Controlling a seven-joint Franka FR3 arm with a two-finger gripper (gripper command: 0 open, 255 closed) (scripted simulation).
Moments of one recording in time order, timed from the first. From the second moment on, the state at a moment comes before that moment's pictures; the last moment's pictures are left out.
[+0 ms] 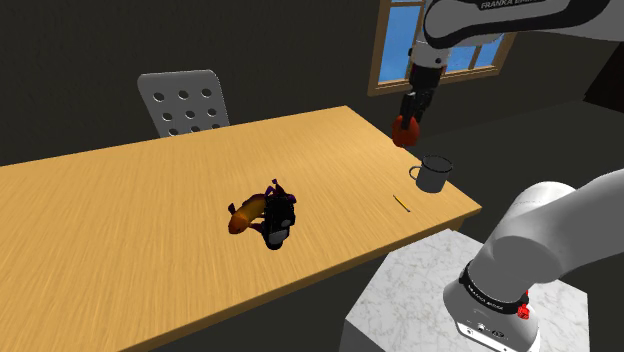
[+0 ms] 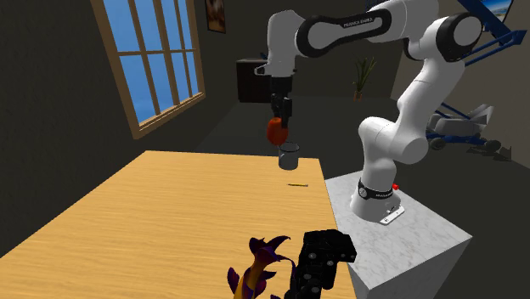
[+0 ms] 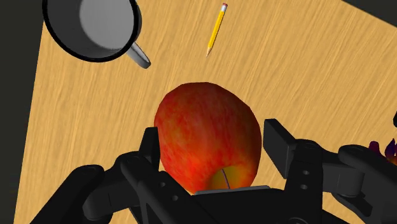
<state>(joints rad) -0.15 -0.56 -0.30 -2.32 -0.10 1.76 -0.30</state>
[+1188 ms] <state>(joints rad) -0.26 -0.69 -0.47 -2.40 -0.23 1.73 -0.49</state>
